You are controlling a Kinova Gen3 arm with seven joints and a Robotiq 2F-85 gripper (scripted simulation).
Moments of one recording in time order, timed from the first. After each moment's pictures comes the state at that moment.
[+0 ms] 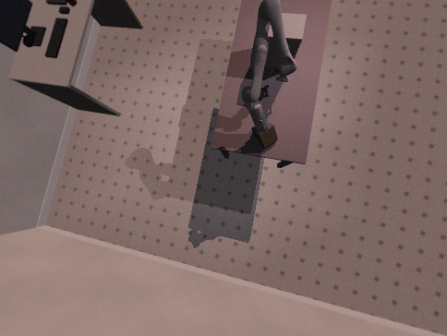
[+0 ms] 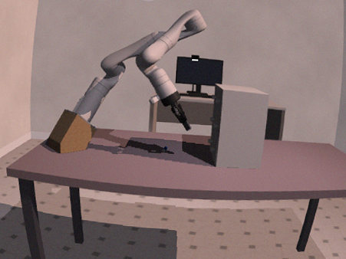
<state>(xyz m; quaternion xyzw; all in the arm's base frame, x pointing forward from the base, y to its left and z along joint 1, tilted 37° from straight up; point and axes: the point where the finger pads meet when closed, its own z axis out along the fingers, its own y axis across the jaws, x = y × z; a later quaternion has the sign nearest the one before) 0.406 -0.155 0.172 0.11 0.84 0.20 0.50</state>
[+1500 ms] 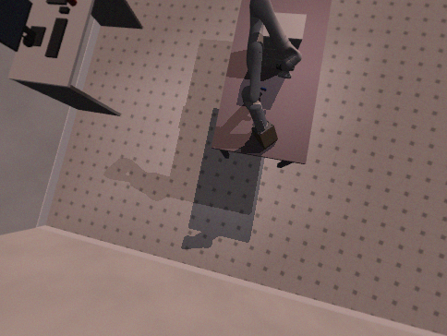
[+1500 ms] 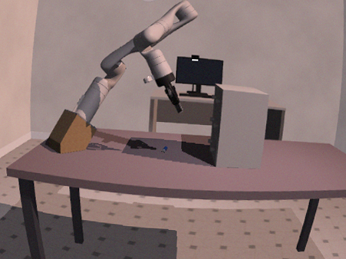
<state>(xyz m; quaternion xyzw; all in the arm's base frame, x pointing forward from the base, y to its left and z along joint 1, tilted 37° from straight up) 0.344 -0.178 0.210 0.11 0.86 0.21 0.46</state>
